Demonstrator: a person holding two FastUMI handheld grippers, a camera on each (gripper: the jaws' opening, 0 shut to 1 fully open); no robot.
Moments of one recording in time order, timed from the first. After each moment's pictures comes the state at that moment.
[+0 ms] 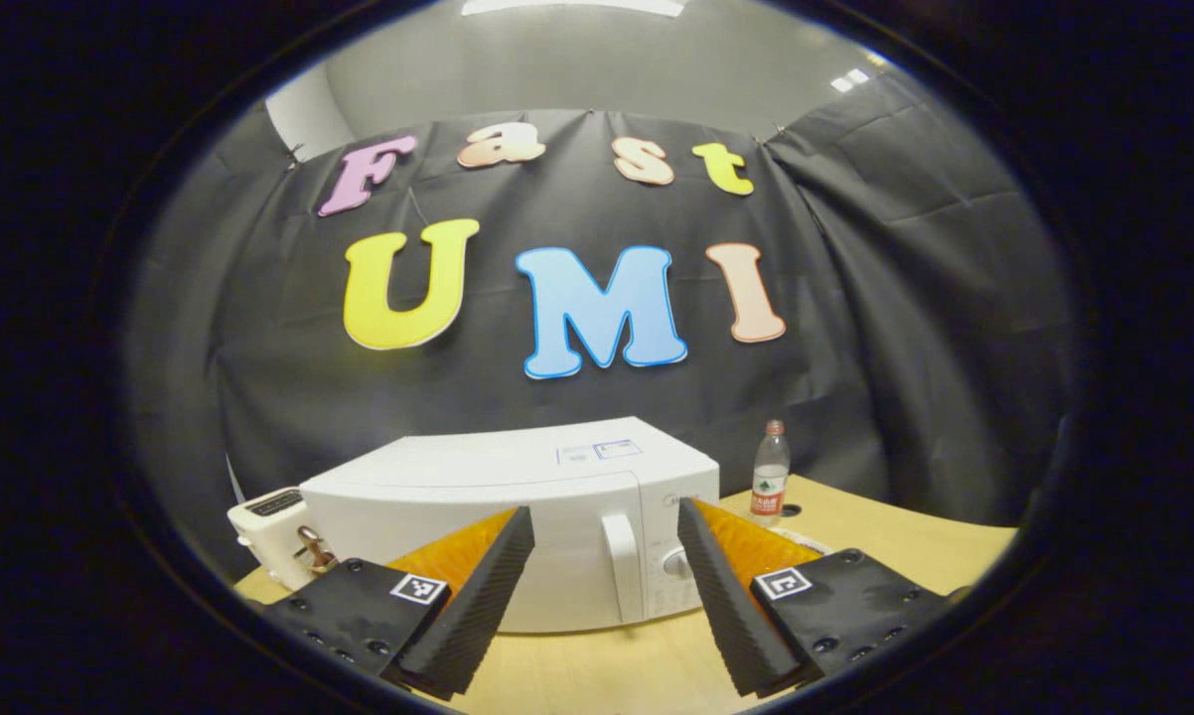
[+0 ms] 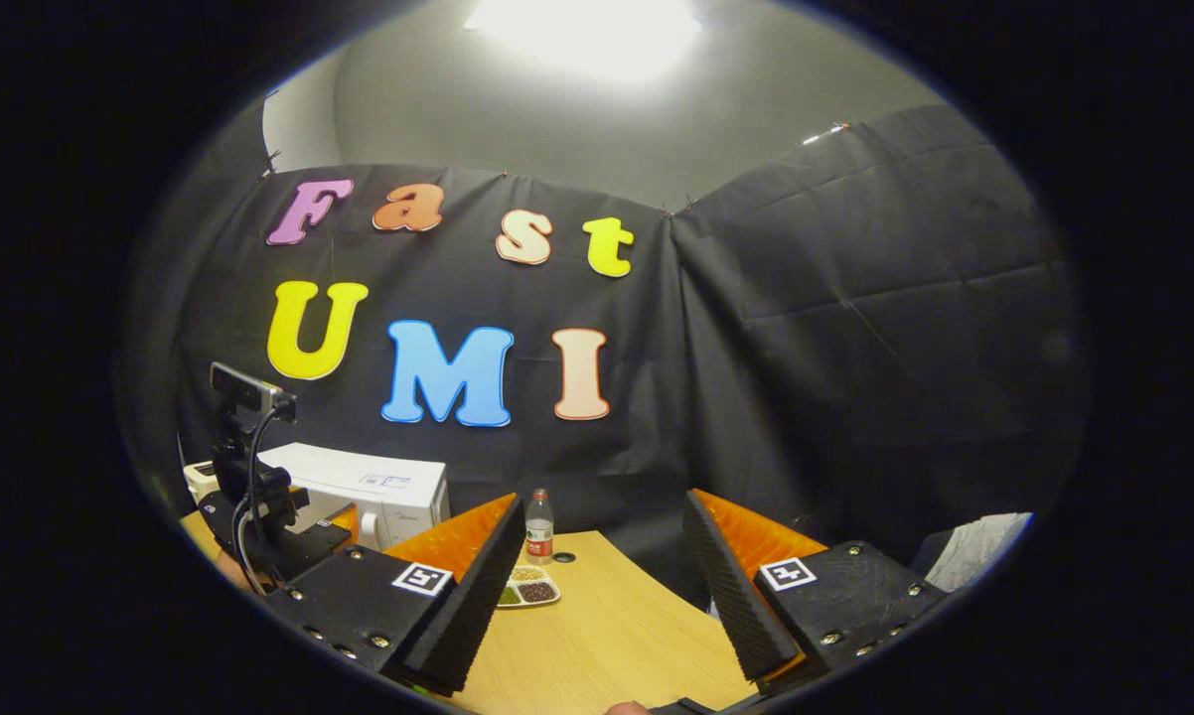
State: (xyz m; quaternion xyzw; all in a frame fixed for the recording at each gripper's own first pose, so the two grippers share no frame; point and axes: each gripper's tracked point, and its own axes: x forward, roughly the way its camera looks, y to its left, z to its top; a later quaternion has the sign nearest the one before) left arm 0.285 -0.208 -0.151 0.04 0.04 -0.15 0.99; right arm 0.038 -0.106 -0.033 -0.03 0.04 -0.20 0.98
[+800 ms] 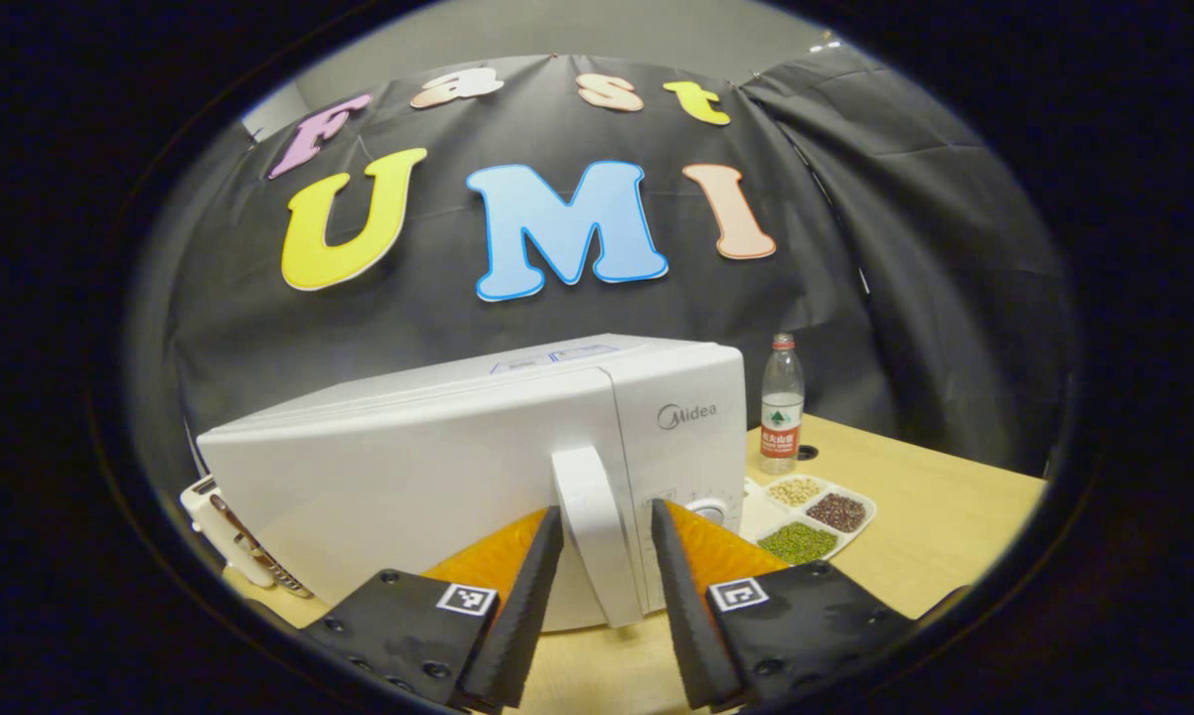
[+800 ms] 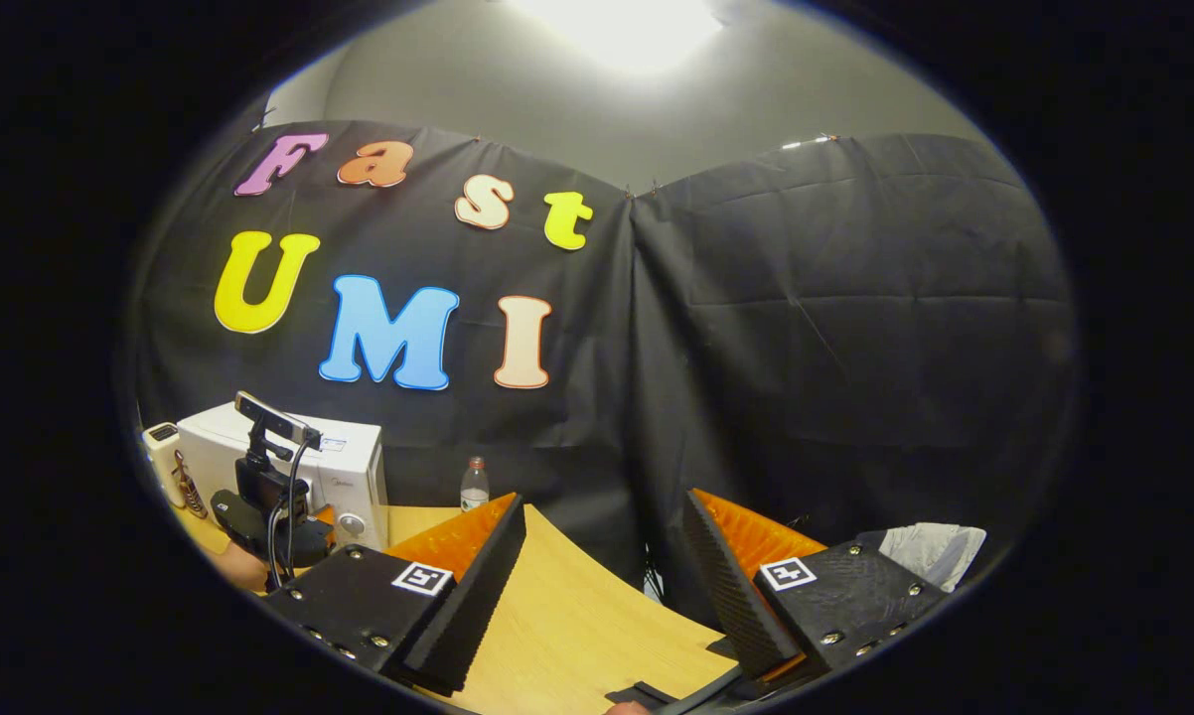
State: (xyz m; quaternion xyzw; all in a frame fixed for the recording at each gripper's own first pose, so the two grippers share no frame) left arm 0.354 -0.248 -0.250 0.07 0.11 -0.18 0.98; right arm 0.018 -0.116 -0.045 -0.07 0.08 -0.28 0.95
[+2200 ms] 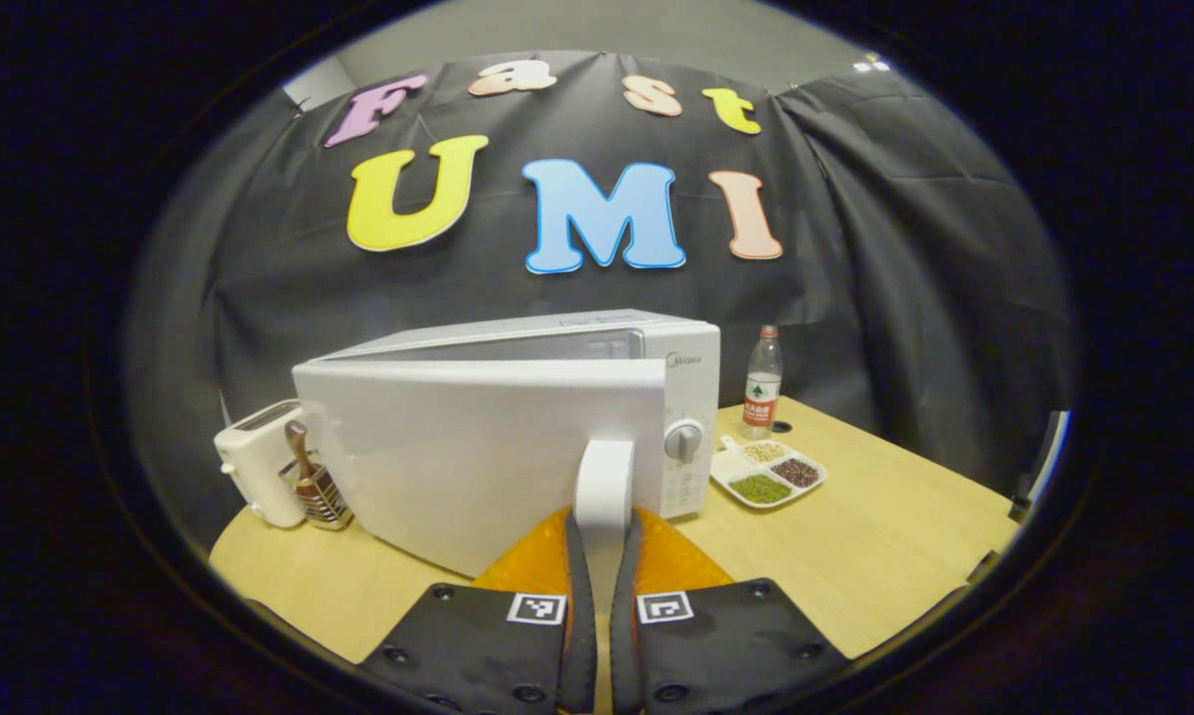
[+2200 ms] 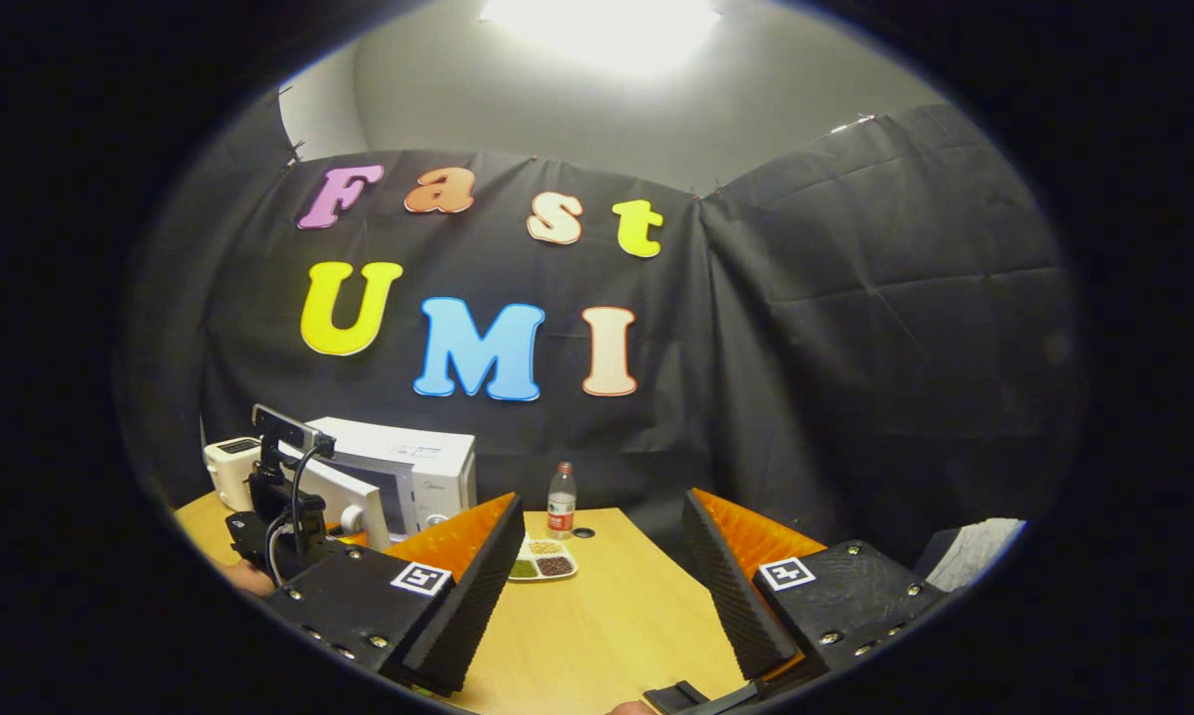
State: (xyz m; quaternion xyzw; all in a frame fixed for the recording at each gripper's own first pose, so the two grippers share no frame) left arm 0.223 -0.174 -0.239 0.02 0.16 -0.15 0.98; right arm 0.019 -0.070 -0.044 -0.03 0.06 -0.11 0.99
